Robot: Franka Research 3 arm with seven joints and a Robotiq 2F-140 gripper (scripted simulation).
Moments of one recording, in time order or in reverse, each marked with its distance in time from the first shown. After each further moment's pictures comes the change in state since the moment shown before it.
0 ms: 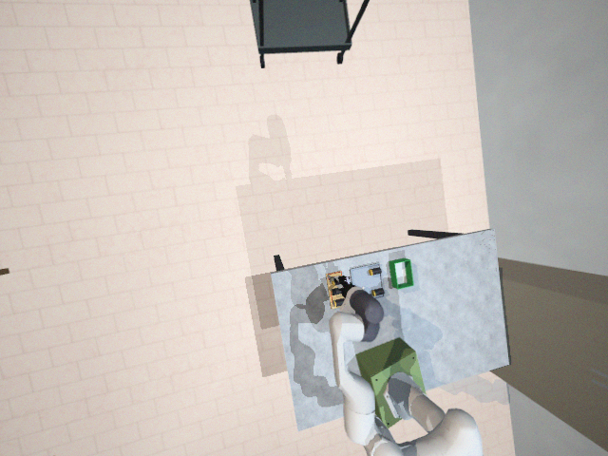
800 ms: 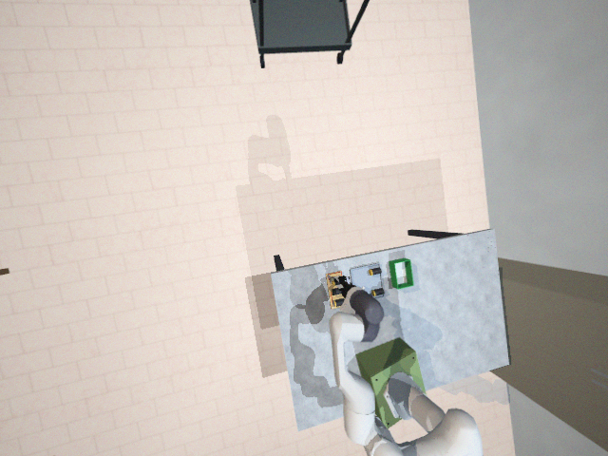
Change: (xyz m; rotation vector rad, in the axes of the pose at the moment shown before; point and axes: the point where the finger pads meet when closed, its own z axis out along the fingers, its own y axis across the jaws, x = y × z) arm 0.000 -0.001 0.000 -0.001 0.000 0.001
